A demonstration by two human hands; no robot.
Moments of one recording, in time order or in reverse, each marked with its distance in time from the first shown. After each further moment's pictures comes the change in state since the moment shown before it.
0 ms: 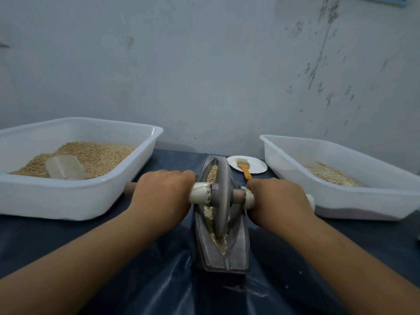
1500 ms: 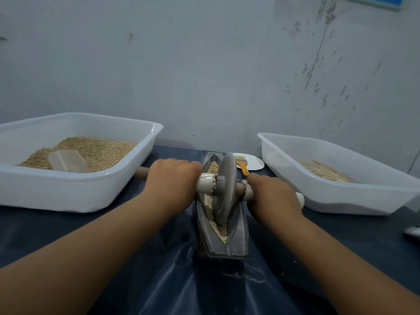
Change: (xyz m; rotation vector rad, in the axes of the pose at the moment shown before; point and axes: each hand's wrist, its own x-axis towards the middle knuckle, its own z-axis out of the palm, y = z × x) left_hand 0.015 0.007 -0.005 -0.047 -0.040 0.019; right_hand -0.012 -0.008 -0.003 0.159 0.017 0.059
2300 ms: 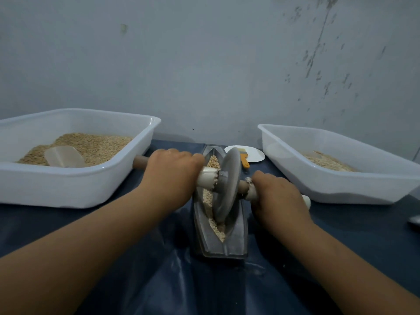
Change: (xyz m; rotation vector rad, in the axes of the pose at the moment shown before) left_hand -0.004 0.007 -0.010 0.107 0.073 0.104; right_hand -0.024 0.004 0.002 0.090 0.040 0.011
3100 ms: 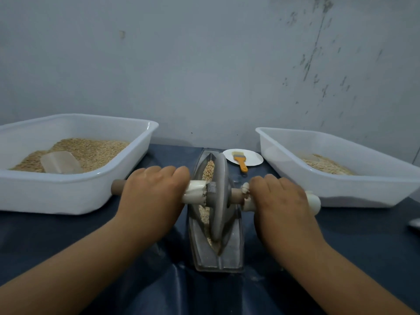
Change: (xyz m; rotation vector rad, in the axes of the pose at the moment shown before) left_hand -0.034 -0.002 -0.004 -0.109 0.114 -0.050; right_hand -0.020 -0.007 -0.015 -0.134 0.215 -0.169
